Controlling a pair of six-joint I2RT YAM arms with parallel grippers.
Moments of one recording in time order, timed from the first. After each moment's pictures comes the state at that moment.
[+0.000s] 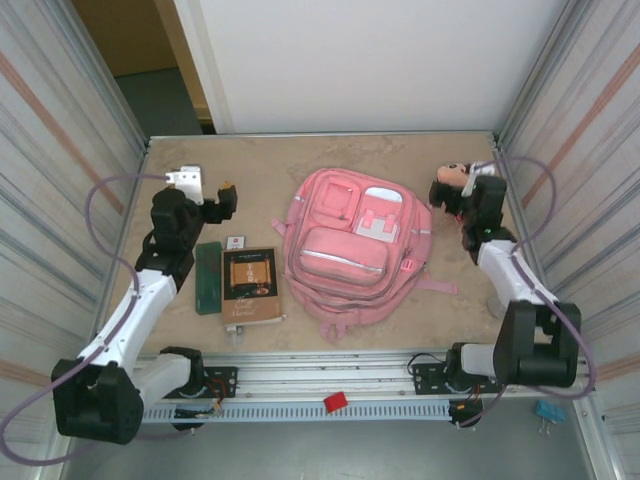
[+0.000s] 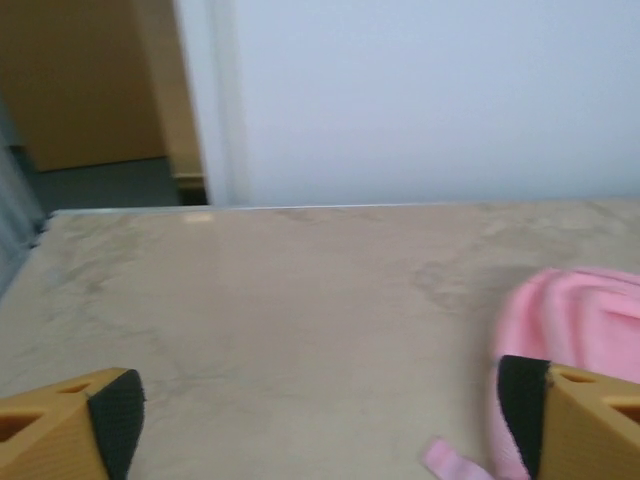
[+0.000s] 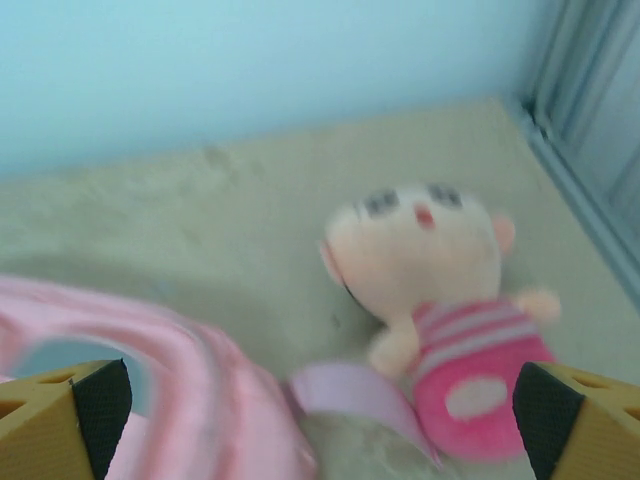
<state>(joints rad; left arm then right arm) -0.17 1.04 0.78 0.00 -0.02 -0.07 -0.06 1.26 0.86 -0.01 -0.02 0.15</state>
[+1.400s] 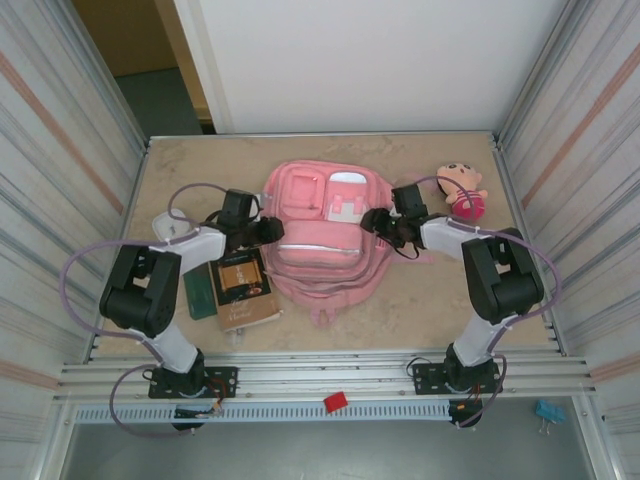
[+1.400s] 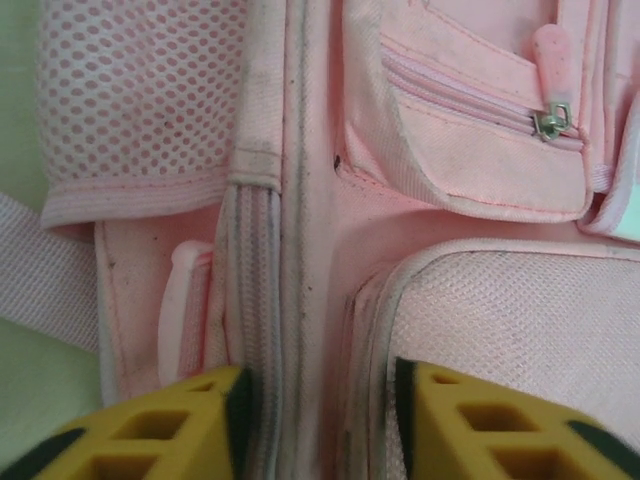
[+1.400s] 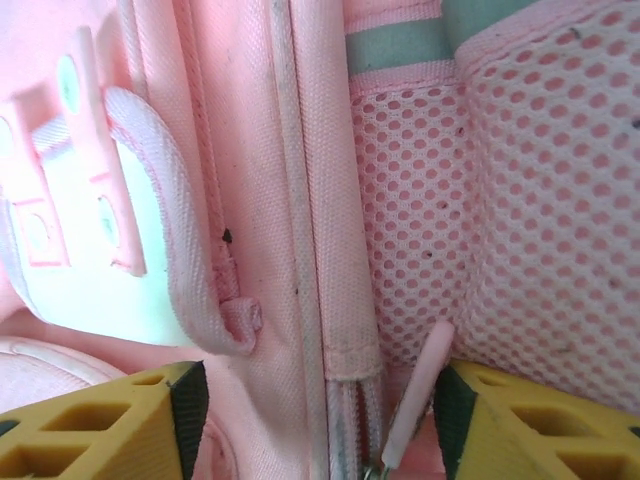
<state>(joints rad) -0.33 1.64 0.88 -0.09 0.25 -0.48 0.33 1.73 0.95 -0.10 -0.23 0.76</state>
